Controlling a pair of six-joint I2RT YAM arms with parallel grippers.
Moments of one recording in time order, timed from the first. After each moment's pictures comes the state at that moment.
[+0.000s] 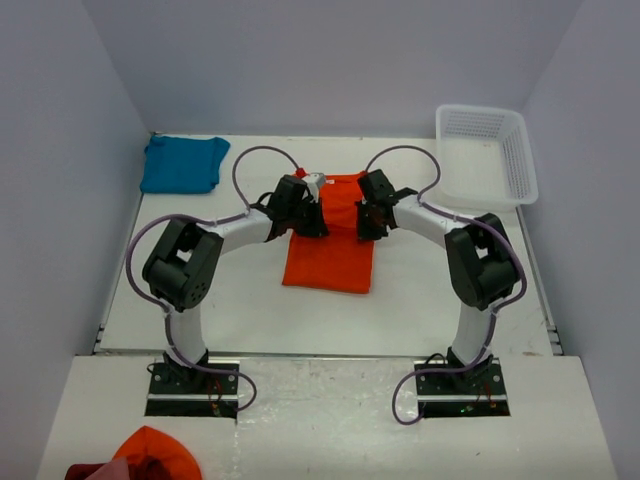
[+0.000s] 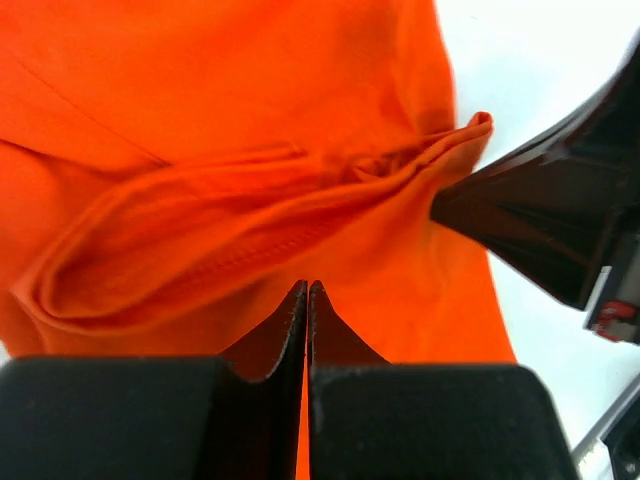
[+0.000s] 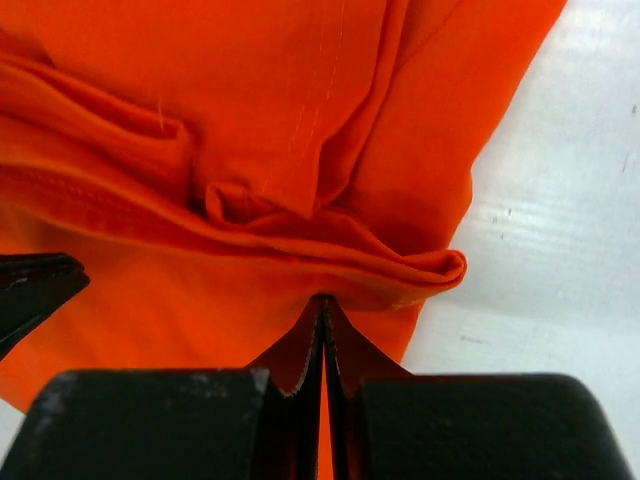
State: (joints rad) left arm -0.56 1.88 1.18 -0.05 0.29 -0.42; right arm 0.49 1.88 1.27 -0.50 -0.01 0.45
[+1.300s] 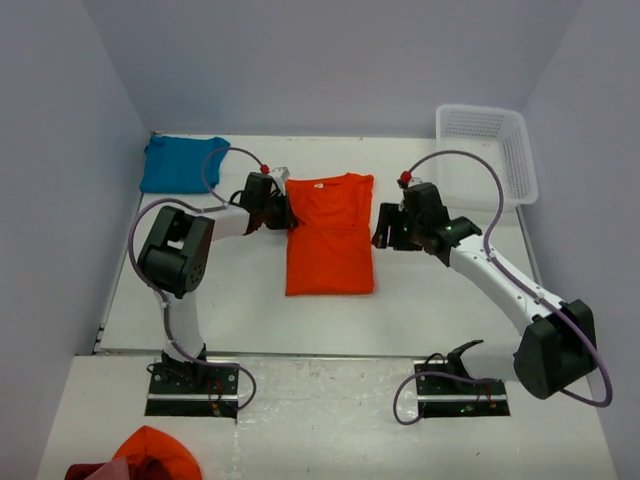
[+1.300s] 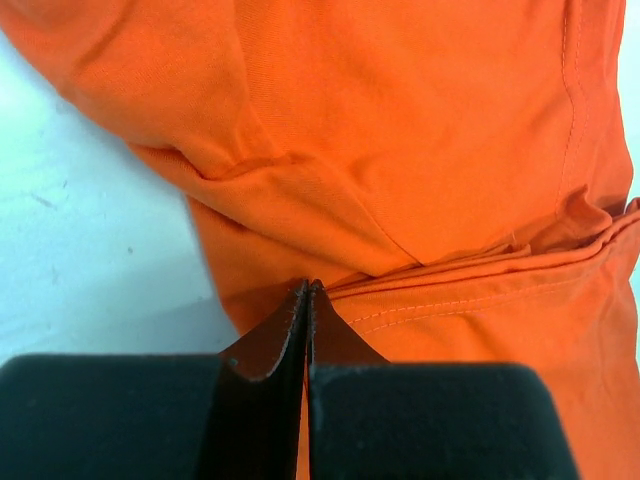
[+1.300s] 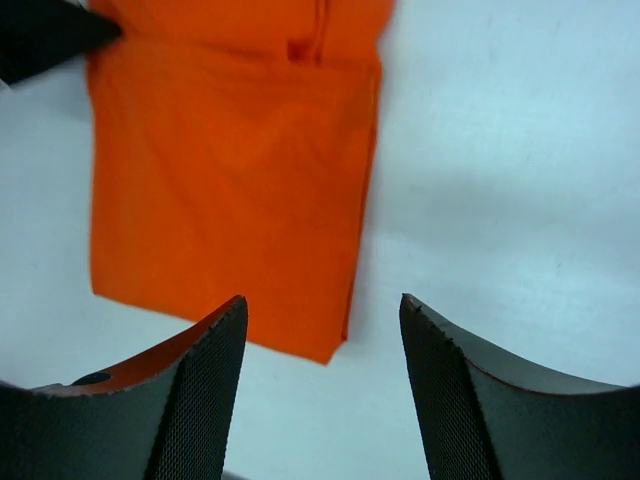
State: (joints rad) left arm -0.34 1.98 1.14 0.06 0.30 -0.38; right arm 0.44 1.30 1.04 -0.52 -0.01 0.45
